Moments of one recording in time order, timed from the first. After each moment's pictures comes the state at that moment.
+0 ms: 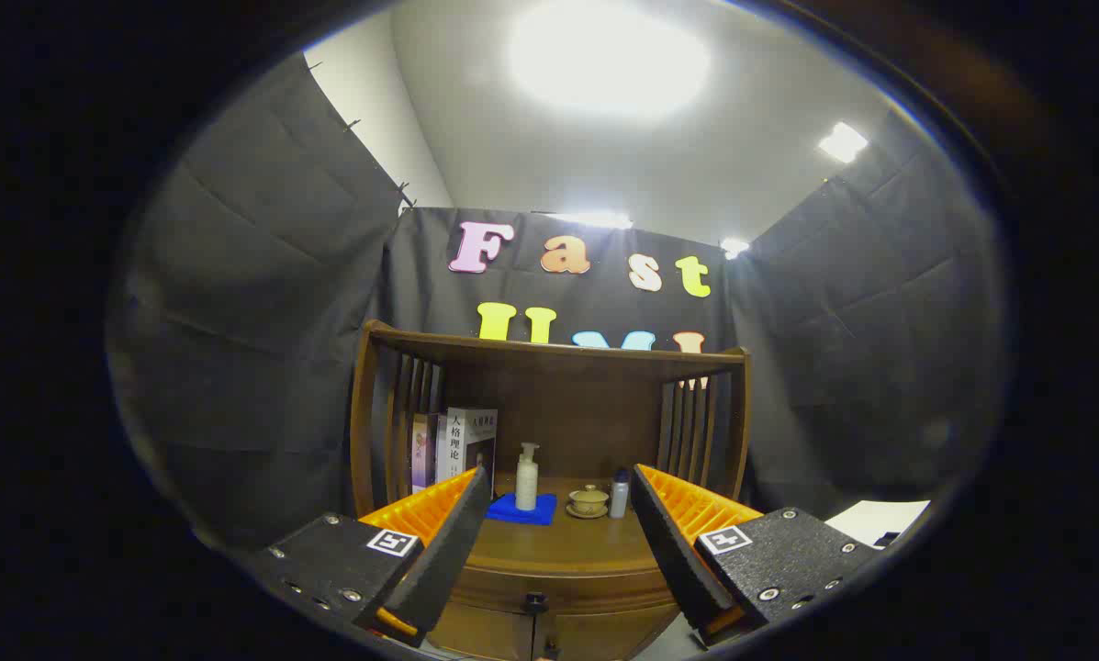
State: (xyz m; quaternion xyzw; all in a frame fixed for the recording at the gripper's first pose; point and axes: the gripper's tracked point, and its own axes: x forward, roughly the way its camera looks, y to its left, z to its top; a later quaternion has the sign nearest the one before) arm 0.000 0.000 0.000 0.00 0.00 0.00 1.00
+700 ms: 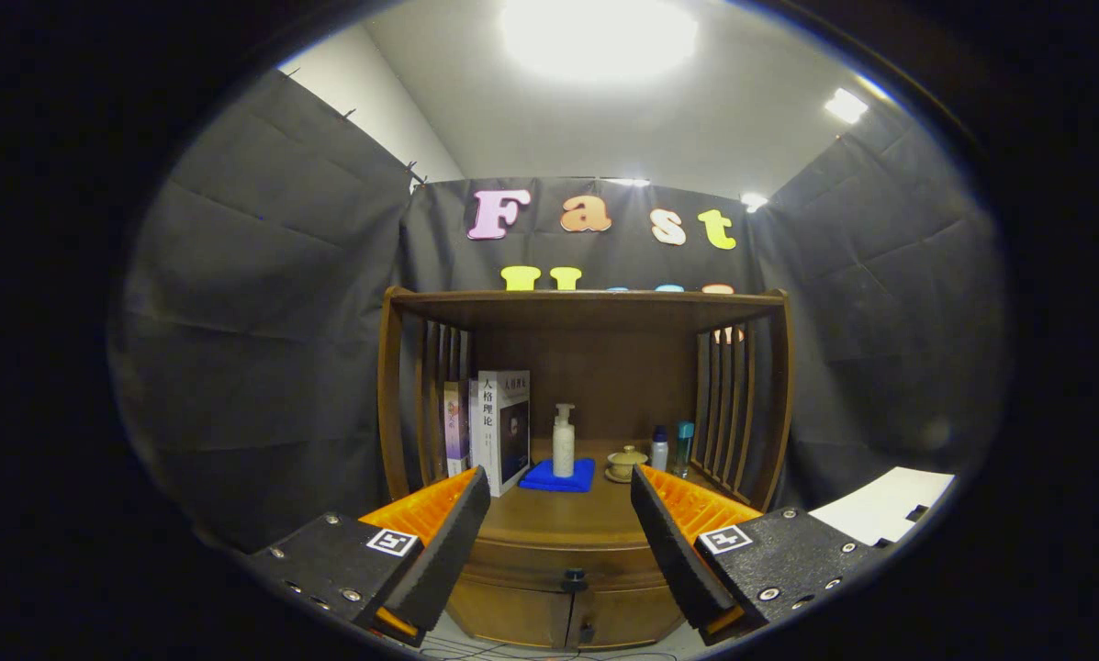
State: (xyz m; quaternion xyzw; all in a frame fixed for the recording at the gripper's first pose) arm 0.004 0.028 -0.034 0.03 0.06 0.05 1.00
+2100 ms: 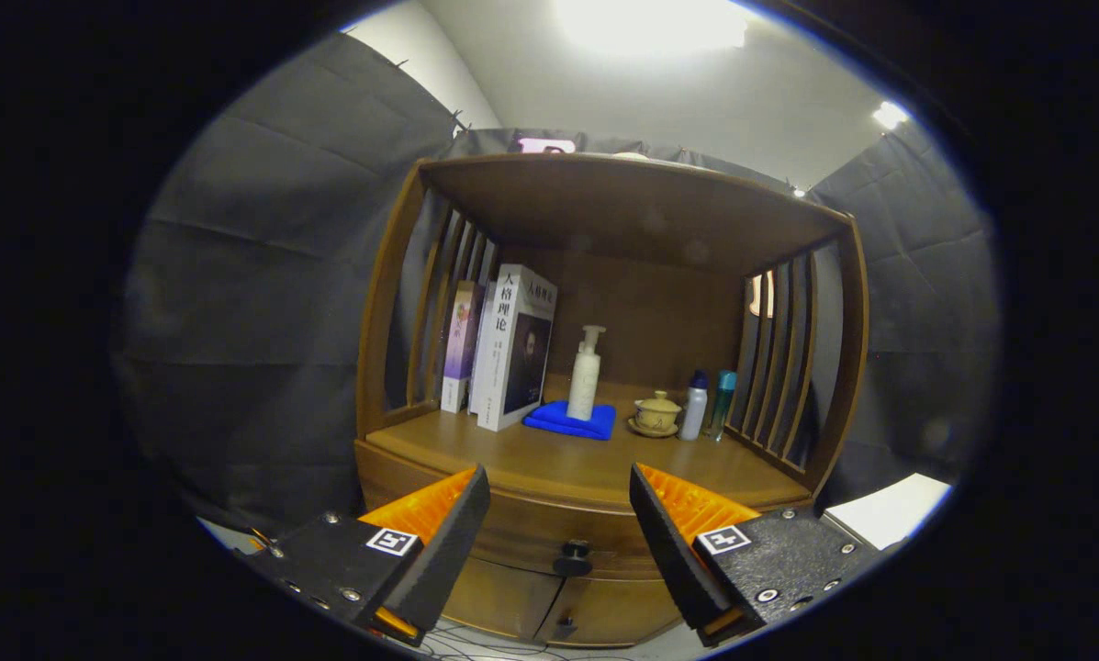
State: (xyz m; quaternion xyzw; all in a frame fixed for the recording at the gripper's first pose) arm 0.053 0.042 -0.200 -0.04 0.11 0.09 0.99
